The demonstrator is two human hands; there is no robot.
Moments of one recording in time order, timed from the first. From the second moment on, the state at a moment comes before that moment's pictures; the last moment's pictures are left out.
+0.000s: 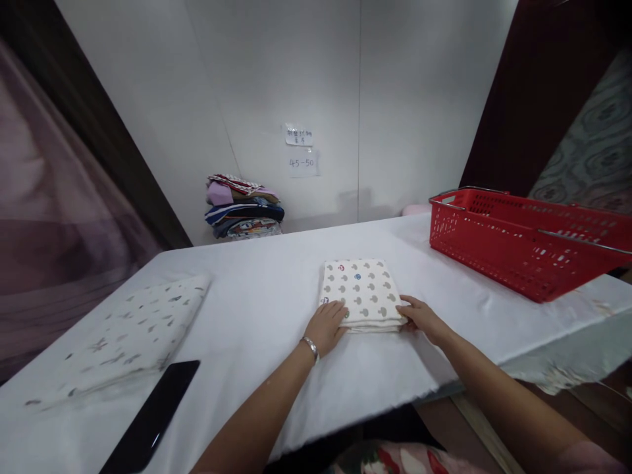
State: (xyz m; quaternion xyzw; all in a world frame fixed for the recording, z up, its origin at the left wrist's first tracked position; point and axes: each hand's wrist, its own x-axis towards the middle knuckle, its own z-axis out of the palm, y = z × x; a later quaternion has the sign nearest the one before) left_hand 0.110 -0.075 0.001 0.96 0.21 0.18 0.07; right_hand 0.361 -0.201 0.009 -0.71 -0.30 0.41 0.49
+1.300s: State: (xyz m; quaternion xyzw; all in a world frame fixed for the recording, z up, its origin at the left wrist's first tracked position) left_hand 0.151 -0.043 0.006 0.92 0.39 0.00 0.12; right_hand 0.350 -0.124 0.013 -0.78 -0.61 0.10 0.10
